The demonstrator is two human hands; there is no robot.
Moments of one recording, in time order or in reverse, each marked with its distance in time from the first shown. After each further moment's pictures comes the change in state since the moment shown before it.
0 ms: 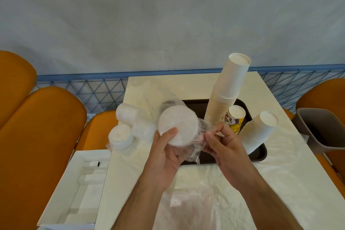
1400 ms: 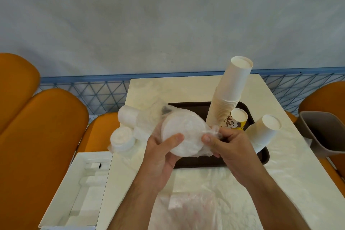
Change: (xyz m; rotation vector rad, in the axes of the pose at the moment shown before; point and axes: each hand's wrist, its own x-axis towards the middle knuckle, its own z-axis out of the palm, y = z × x) left_hand -0.012 0.018 0.011 0.167 -0.110 0.183; right_hand 0.000 -0.034 0.006 -0.188 0.018 0.010
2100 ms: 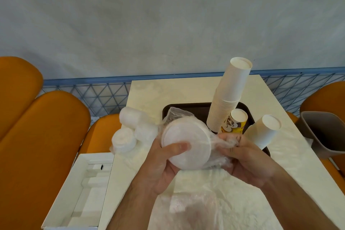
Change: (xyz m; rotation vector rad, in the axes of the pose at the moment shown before) left_hand -0.011 0.005 0.006 0.015 -0.083 -0.092; right_hand -0.002 -0.007 -0.025 0.432 -0.385 0.263
